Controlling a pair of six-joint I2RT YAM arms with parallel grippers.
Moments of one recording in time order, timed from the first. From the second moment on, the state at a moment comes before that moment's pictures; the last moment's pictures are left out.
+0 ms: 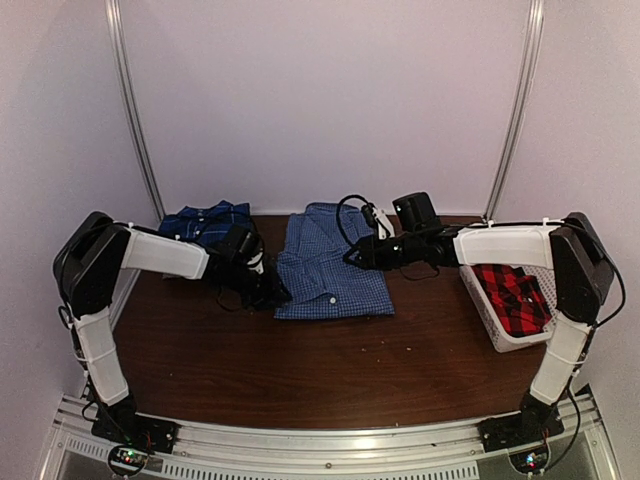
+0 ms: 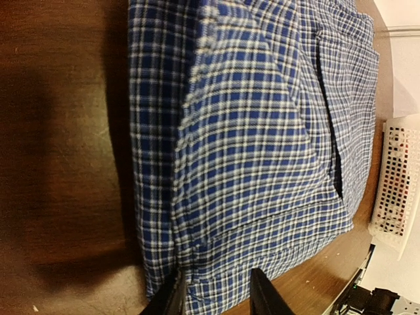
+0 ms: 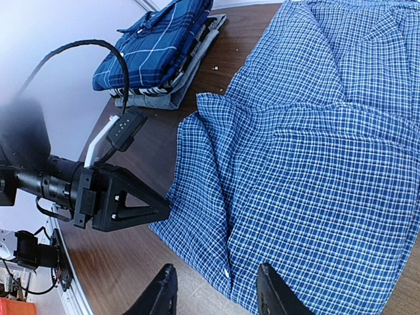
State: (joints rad) left arm -0.59 1.90 1.12 -0.15 0.37 -0.83; right arm 0.60 1.80 1.23 -0.03 -0.39 0.45
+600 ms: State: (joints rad) left arm -0.59 1.91 1.13 -0.18 0.36 -0.82; right arm 0.60 1.80 1.23 -0.03 -0.39 0.46
